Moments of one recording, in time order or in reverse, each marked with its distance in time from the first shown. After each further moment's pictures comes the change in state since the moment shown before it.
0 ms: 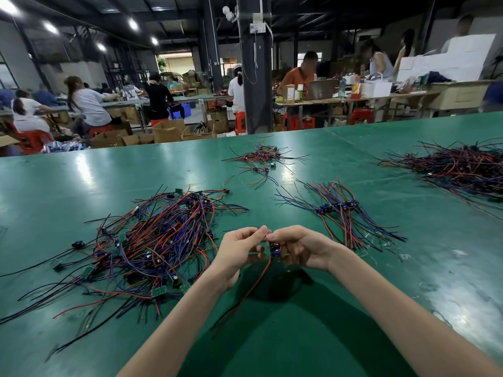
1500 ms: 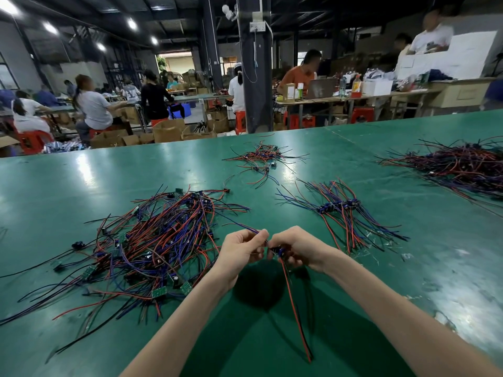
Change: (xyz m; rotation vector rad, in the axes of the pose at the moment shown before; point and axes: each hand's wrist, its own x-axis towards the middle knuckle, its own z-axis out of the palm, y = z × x) left_hand 0.011 -0.015 -0.003 0.062 0.040 0.059; right_hand -0.003 0.001 0.016 -0.356 0.276 -0.041
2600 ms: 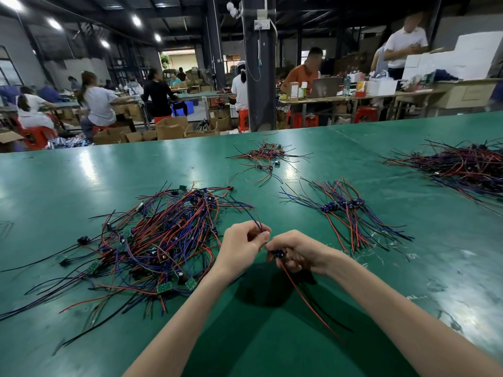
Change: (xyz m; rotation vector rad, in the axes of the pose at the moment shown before) left_hand 0.000 0.009 -0.010 0.578 0.067 0.339; right_hand -0.001 0.001 0.008 0.100 -0.156 0.041
